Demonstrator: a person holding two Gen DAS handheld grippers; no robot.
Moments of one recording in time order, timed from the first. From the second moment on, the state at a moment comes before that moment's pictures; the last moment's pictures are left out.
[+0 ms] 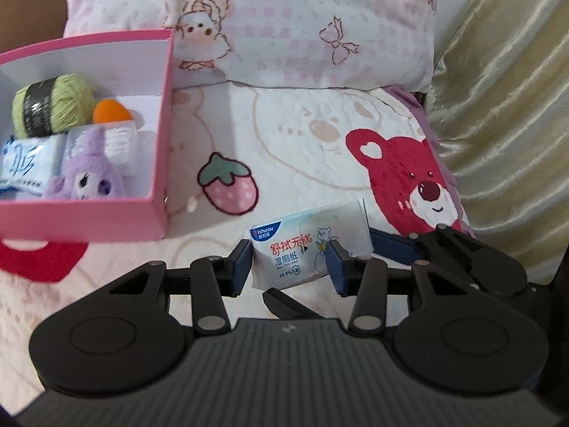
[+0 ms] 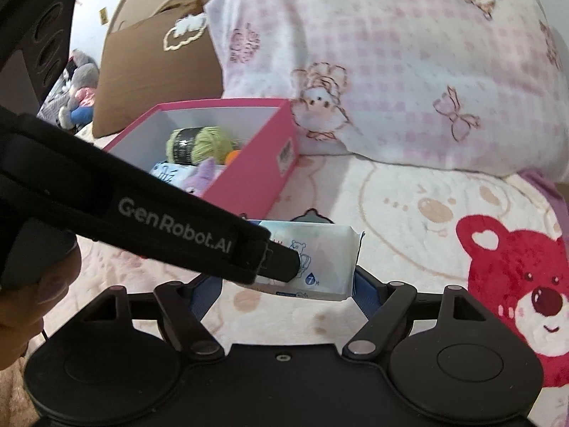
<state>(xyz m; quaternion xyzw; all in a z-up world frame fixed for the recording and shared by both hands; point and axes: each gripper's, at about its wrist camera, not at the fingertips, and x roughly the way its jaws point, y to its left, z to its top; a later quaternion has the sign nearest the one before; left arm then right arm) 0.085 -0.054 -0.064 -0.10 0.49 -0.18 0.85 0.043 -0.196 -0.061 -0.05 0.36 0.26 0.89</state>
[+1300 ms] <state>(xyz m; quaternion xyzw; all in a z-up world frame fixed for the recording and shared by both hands) 0.029 0.074 -0.033 -0.24 0.44 -0.11 0.86 0.000 -0.099 -0.012 -0.14 0.33 0.35 0.87</state>
